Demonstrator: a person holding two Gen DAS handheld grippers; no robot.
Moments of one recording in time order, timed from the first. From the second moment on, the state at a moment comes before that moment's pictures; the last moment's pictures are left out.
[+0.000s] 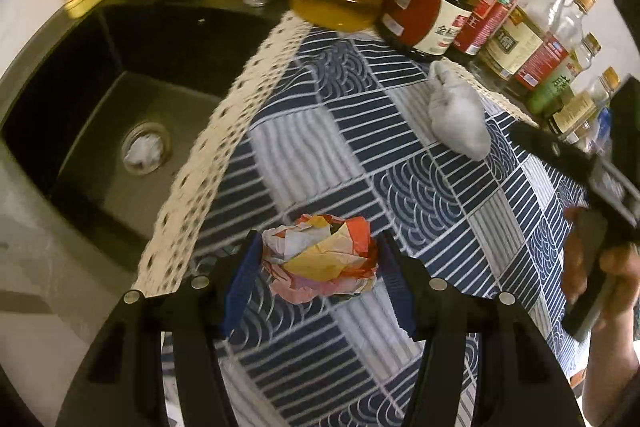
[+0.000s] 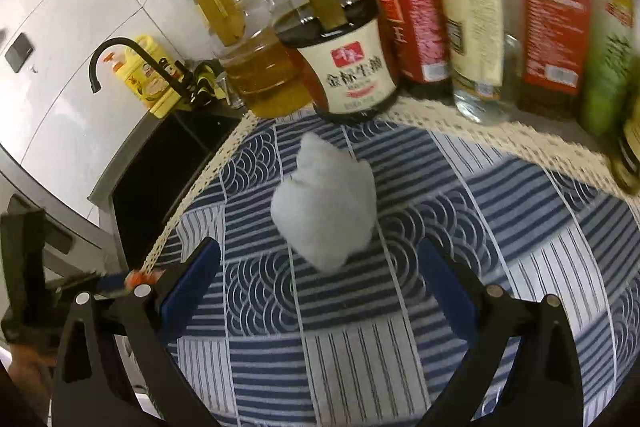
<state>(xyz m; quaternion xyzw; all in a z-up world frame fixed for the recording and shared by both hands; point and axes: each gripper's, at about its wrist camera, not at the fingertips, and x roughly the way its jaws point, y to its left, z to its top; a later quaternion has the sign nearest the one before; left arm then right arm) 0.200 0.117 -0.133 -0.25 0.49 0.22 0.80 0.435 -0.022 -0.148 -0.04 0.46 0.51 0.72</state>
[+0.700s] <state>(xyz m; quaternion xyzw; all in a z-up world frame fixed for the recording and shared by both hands) 0.148 0.098 -0.126 -0.28 0.48 0.28 0.78 0.437 -0.001 -0.173 -0.07 0.45 0.53 0.71</state>
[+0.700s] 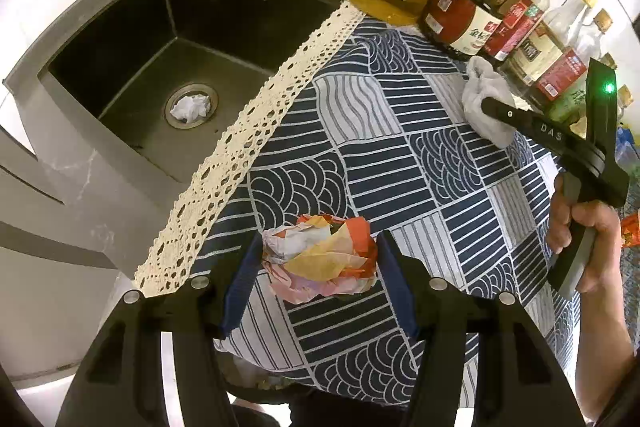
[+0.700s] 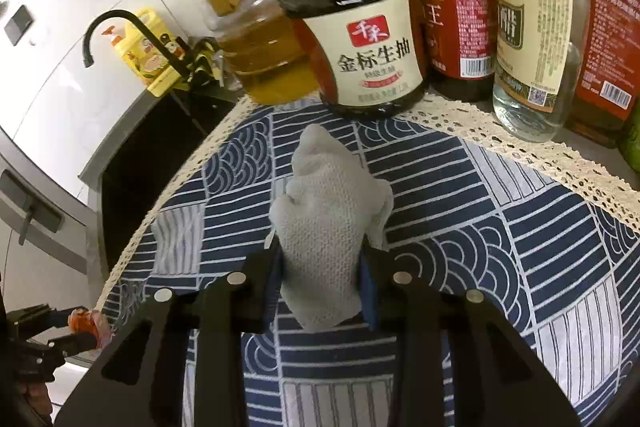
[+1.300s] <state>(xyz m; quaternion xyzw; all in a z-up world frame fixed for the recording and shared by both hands) 0.122 0.102 -0.114 -0.25 0.47 0.16 0.83 0.324 -0.071 -0.124 -0.03 0.44 0.48 0.76</state>
